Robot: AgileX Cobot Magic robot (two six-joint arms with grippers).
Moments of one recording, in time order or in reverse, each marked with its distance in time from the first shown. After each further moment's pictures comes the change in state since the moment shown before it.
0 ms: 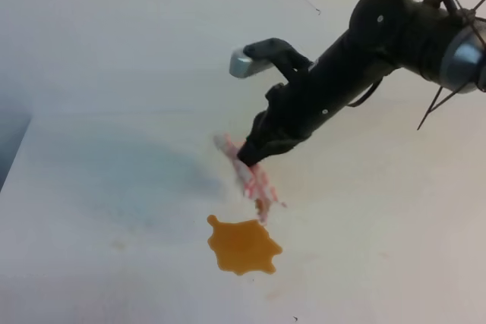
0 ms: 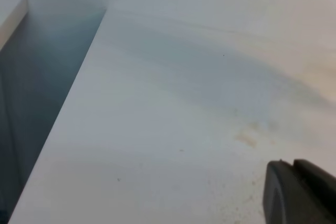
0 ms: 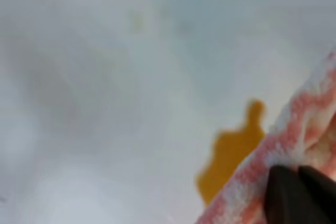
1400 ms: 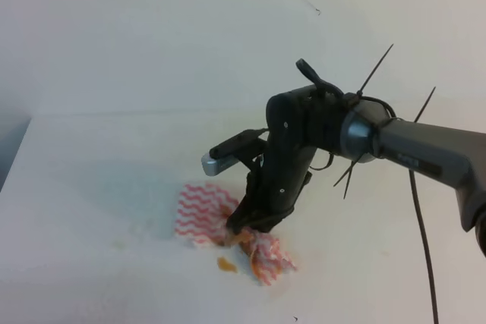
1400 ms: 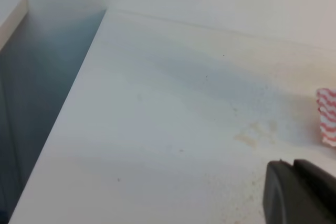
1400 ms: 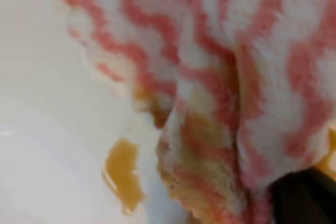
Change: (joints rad) left arm 0.000 0.000 0.000 0.000 0.000 0.000; right arm 0.155 0.201 -0.053 -0.331 -0.054 0.369
